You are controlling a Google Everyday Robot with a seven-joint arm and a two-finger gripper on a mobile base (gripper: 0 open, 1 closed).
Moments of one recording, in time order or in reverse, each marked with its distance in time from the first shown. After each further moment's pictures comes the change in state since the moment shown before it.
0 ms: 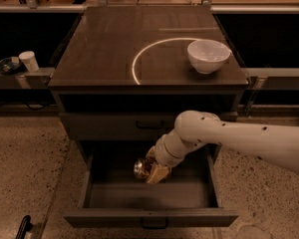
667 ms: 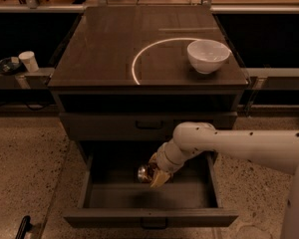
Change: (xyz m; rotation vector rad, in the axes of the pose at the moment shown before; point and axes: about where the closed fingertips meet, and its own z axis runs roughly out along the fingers) arm 0.038 -0.007 0.047 0.003 0.039 -0.017
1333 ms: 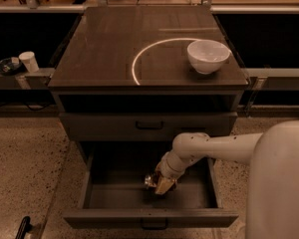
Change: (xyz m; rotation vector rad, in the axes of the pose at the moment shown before) arm 0.064 -0.002 0.063 -0.045 0.065 0.078
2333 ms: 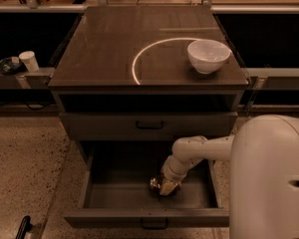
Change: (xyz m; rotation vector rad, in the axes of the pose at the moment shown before) arm 0.039 -0.002 0.031 -0.016 0.088 0.054
